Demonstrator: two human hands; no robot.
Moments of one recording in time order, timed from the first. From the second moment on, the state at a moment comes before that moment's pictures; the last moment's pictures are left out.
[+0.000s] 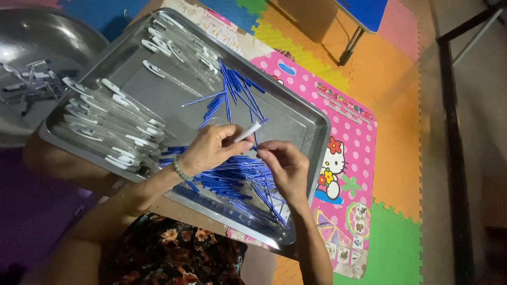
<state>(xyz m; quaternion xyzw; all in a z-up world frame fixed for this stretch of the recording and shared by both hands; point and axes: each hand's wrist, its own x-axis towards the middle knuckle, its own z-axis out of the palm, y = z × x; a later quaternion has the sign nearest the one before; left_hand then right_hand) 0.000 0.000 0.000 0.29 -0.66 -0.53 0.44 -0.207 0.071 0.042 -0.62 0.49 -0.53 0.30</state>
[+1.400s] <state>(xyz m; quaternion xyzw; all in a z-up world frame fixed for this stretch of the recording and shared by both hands) 0.020 -0.004 0.013 0.19 -0.71 -0.60 0.33 -0.203 0.069 0.048 -0.73 0.48 -0.46 0.16</state>
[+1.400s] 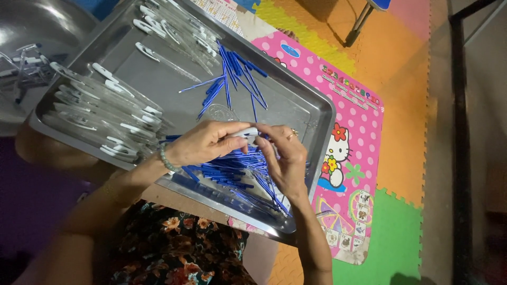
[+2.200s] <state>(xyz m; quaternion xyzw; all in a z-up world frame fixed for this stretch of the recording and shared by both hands) 0.025 0.003 0.026 0.15 -0.71 -0.61 0.31 -0.223 0.059 0.029 -0.47 0.42 -0.69 0.35</state>
